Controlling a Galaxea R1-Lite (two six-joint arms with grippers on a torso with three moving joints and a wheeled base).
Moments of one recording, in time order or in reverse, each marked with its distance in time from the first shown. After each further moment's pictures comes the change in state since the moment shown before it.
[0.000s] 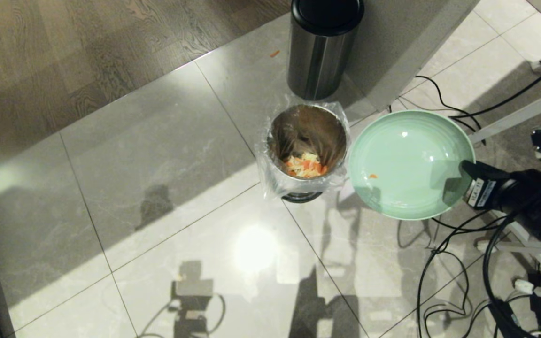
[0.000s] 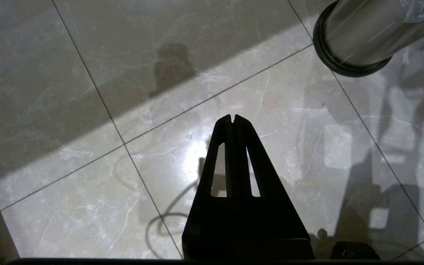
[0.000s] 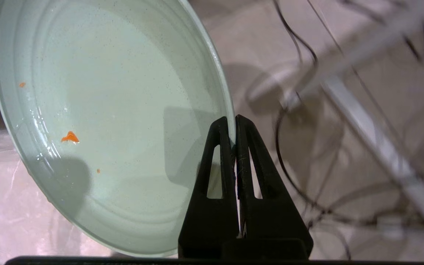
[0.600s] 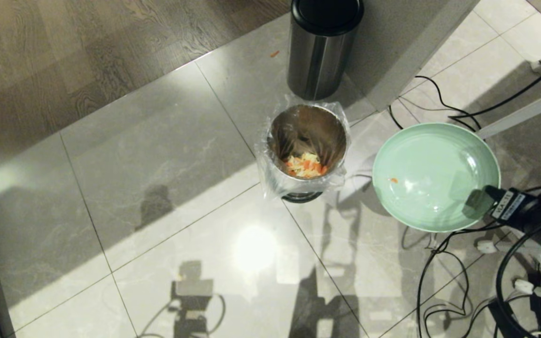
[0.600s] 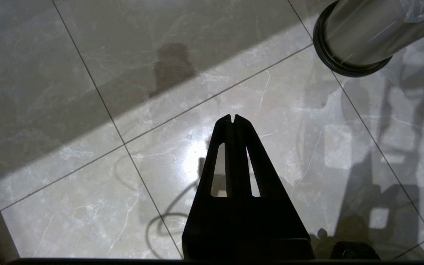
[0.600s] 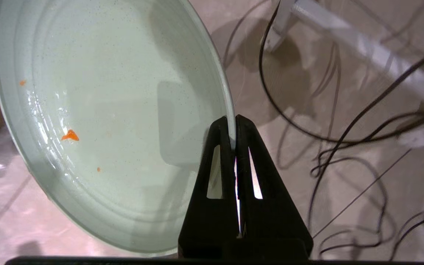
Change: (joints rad) left arm 0.000 0.000 0.000 0.000 0.000 0.000; right arm -0.118 -0.047 0.079 0.098 0.021 0.307
